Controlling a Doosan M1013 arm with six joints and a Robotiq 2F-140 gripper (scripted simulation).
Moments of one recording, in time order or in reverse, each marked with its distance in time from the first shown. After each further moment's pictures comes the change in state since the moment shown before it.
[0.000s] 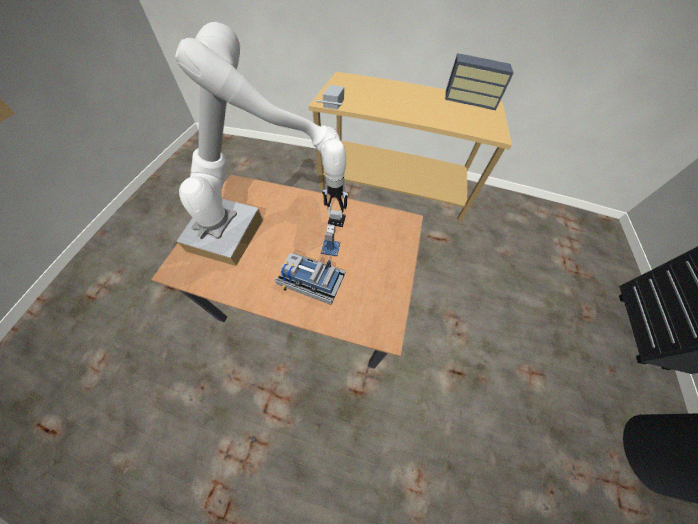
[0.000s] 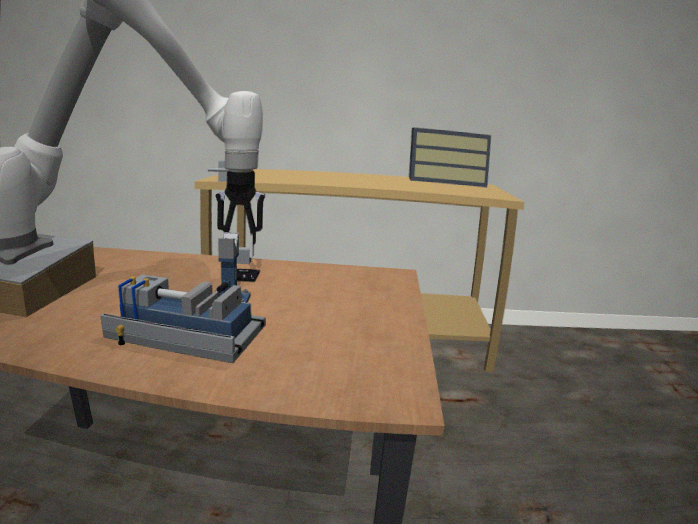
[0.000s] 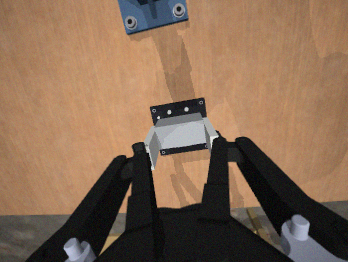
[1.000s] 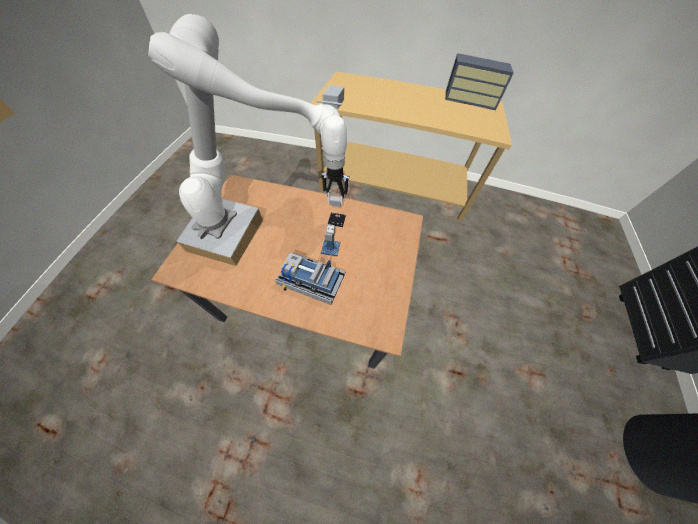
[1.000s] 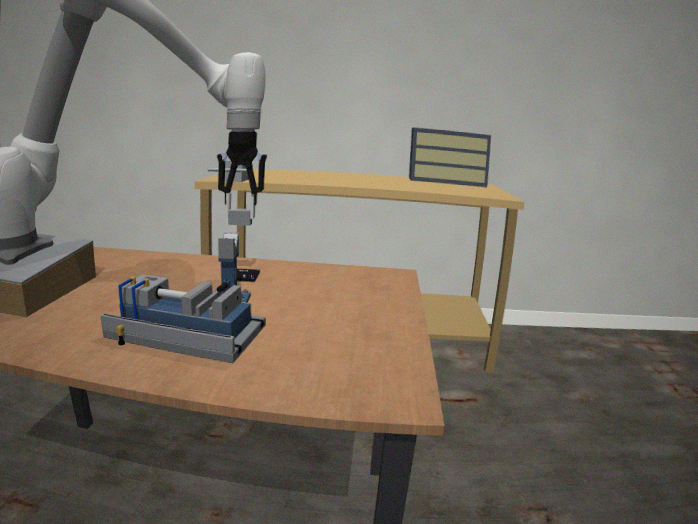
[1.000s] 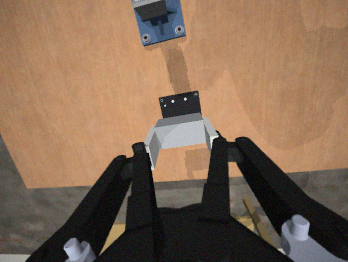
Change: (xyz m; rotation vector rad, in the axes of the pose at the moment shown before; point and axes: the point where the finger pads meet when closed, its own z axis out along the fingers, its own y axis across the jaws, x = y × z) arm 0.000 -0.001 -0.106 0.000 0.000 0.008
